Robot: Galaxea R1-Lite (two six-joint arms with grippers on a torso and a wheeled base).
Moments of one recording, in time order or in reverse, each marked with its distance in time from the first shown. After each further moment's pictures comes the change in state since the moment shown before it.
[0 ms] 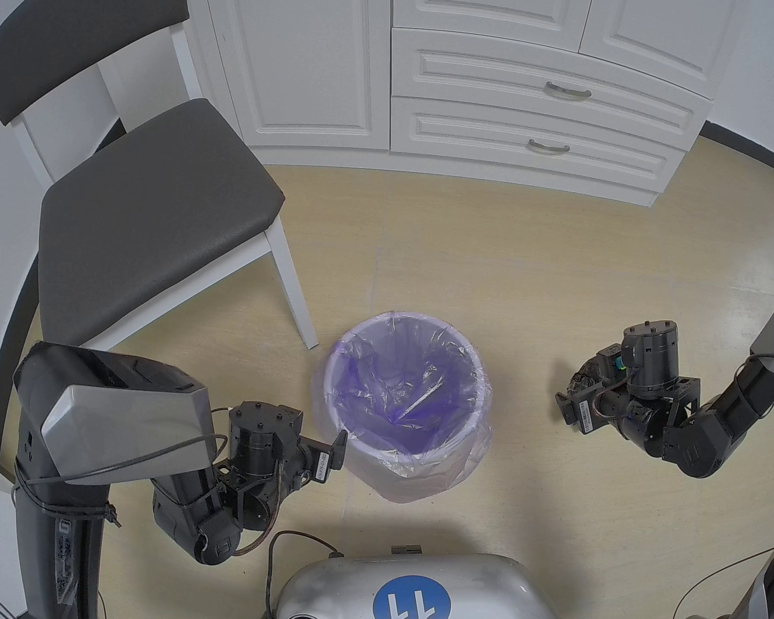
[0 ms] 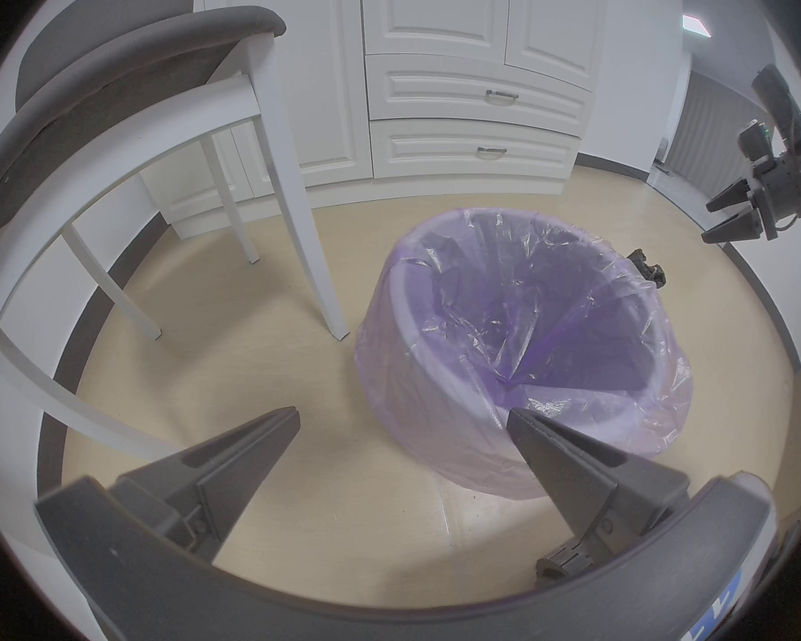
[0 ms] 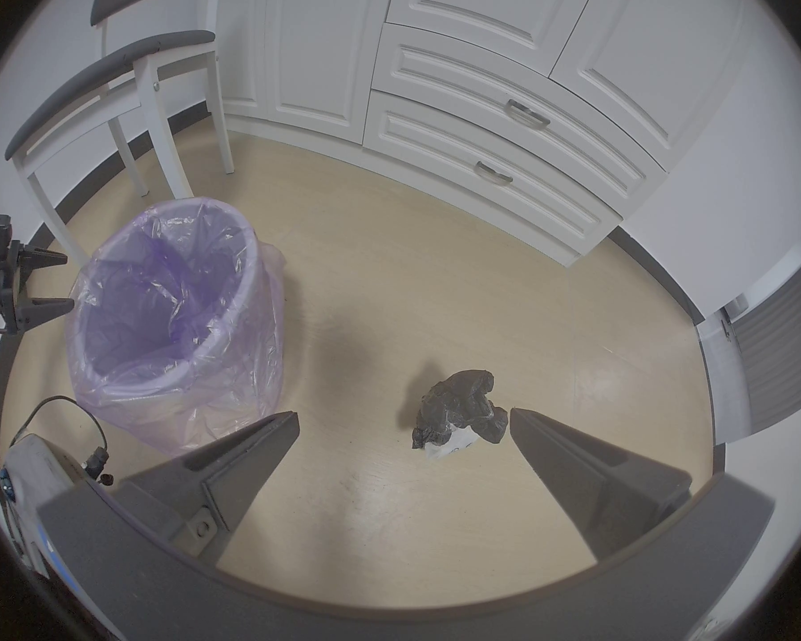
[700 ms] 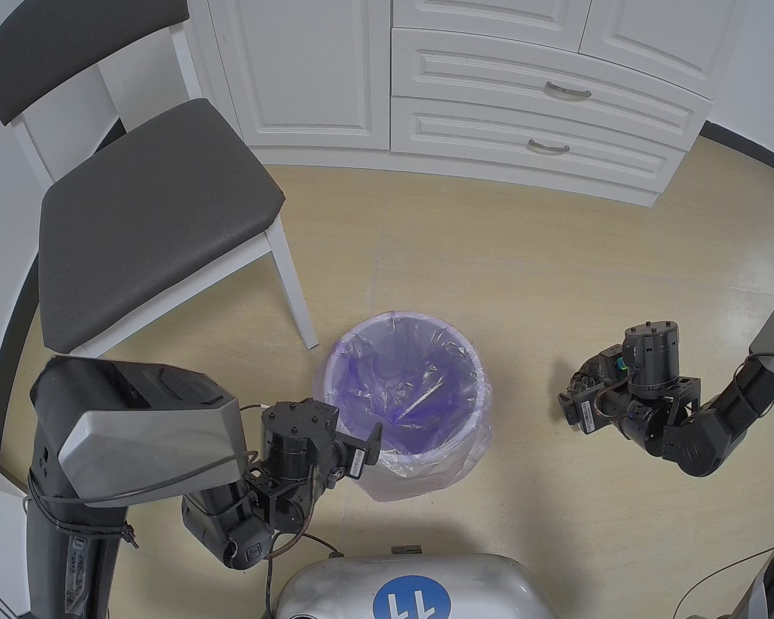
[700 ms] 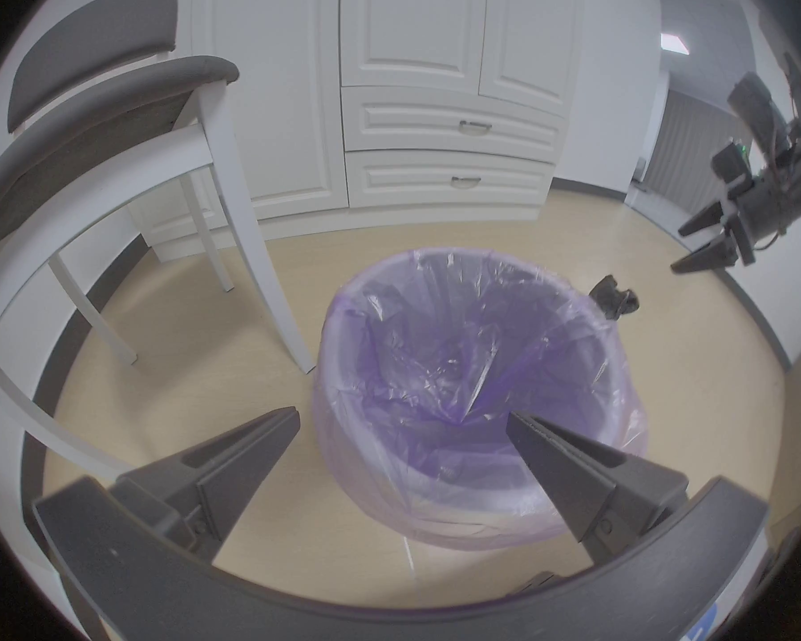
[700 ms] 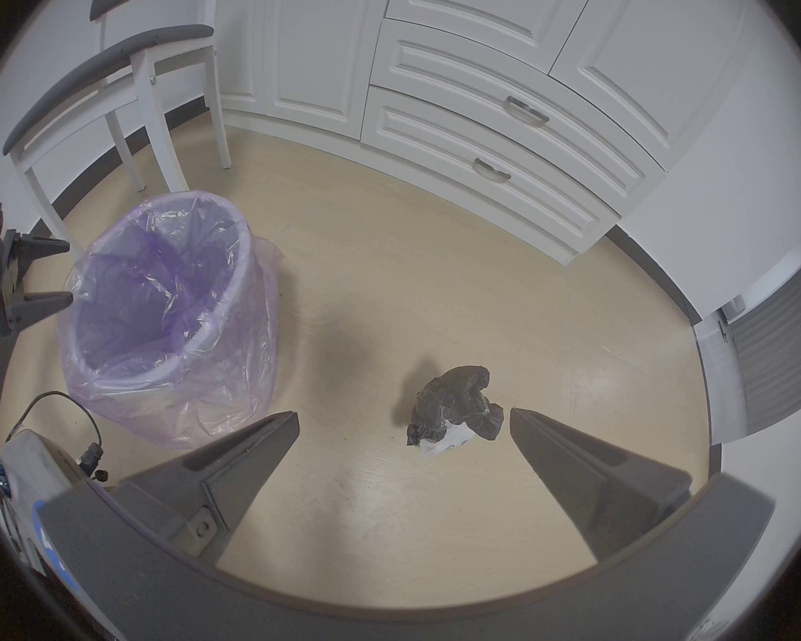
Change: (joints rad) left arm -0.087 0.024 -0.092 -0.015 0.024 0.013; right arm -0.012 0.007 -0.001 0.000 0.000 -0.008
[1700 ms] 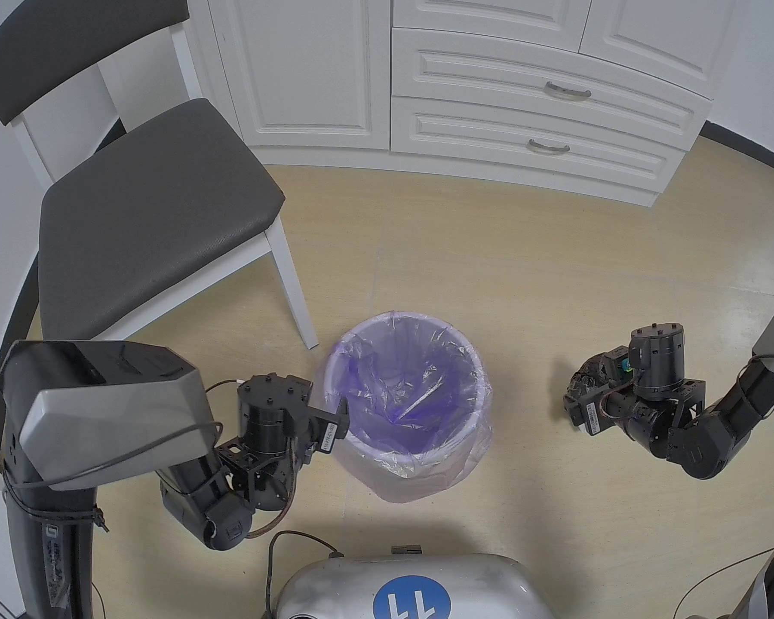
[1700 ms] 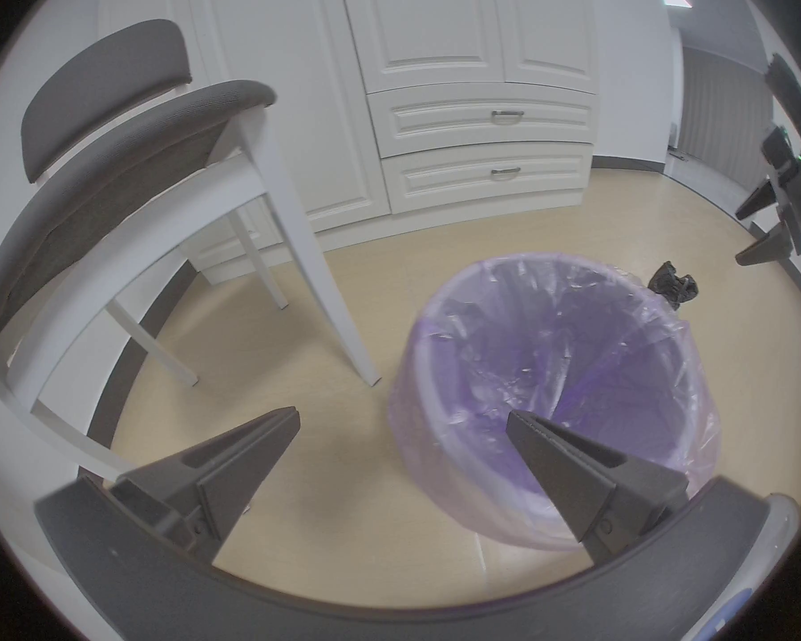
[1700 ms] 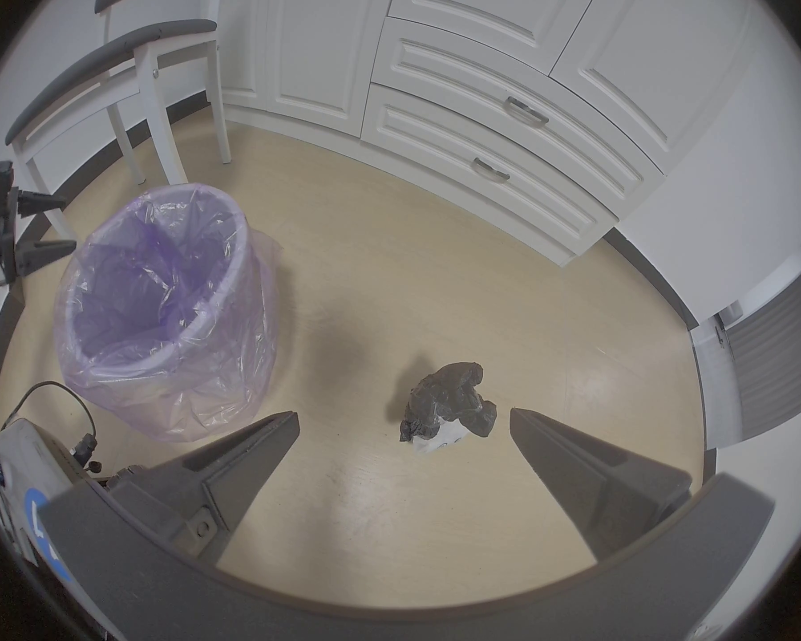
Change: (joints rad) left arm 0.057 -0.073 -0.012 0.064 0.125 0.097; right arm -0.014 -0.007 0.026 -0.026 0.001 -0.028
